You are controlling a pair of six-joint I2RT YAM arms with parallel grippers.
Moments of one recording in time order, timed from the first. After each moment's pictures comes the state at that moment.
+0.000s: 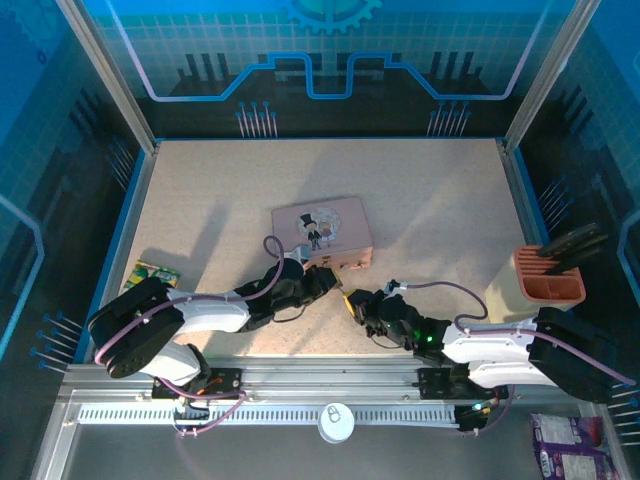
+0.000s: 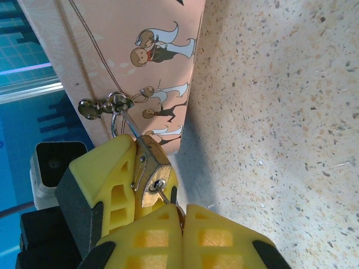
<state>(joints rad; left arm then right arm) -0.85 1.46 0.47 0.53 0.03 -1.30 1.09 1.14 0.19 0.53 0.31 1.86</state>
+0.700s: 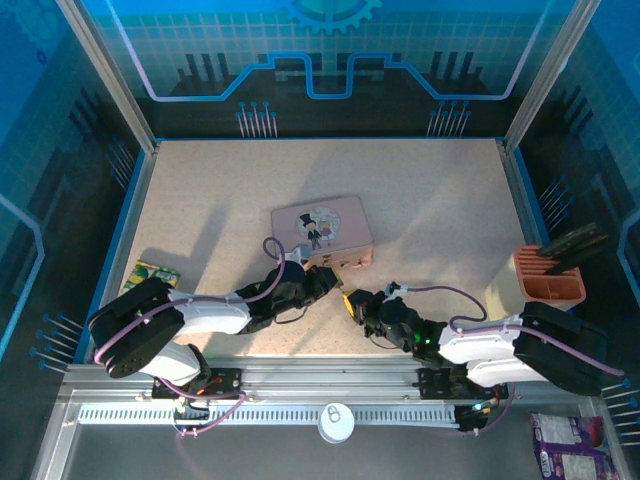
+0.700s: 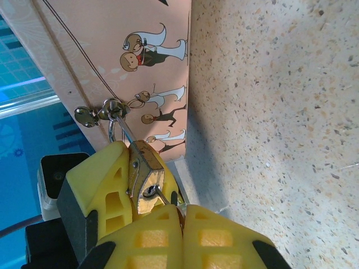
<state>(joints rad) -0.88 1.46 0.47 0.55 -0.03 -1.32 1.09 1.22 0.16 0.68 0.34 1.90</state>
